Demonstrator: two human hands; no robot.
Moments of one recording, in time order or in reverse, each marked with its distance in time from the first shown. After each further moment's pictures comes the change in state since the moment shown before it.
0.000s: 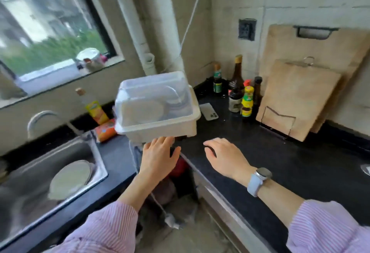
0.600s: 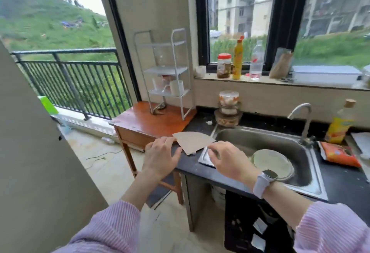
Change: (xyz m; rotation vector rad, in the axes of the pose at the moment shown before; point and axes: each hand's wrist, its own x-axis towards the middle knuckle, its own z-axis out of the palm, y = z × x) left_hand -0.438 -0.388 -0.248 0.238 0.389 -0.973; right_hand -0.075 -0.558 0.259 0.070 -0.414 -0.974
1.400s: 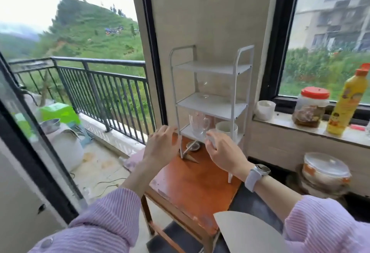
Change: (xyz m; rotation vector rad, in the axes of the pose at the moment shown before) left_hand 0.388 -0.242 0.021 -0.025 0.078 -0.148; right_hand 0.483 -0.058 0.095 0.181 0.004 -0.158
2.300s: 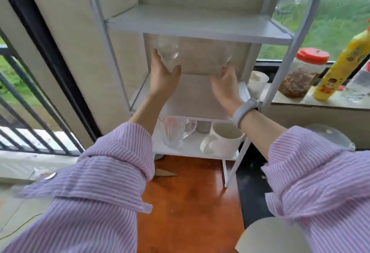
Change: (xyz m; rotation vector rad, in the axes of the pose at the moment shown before) left_hand 0.357 -0.028 0.171 -0.962 -0.226 0.017; right_hand 0.289 0.108 0.036 0.342 0.730 0.626
